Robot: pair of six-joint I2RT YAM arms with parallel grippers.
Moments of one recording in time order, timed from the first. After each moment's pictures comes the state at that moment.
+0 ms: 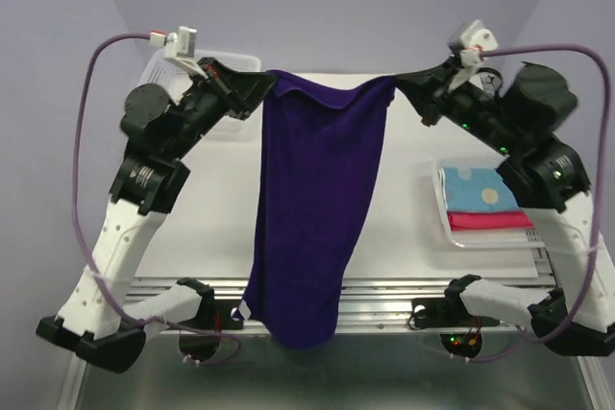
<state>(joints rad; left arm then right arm) -0.42 1.03 1.45 -0.17 0.33 -0.68 0.52 1.10 1.75 -0.50 -0.30 -0.14</state>
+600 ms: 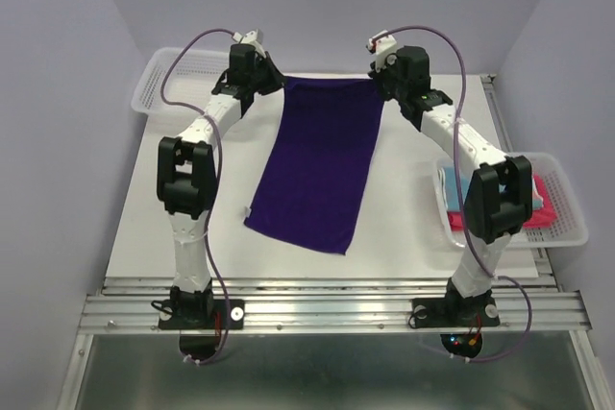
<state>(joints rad) -0.23 2.07 1.77 -0.08 0.23 -0.55 0.32 1.82 1.62 -0.14 0.00 -0.31</state>
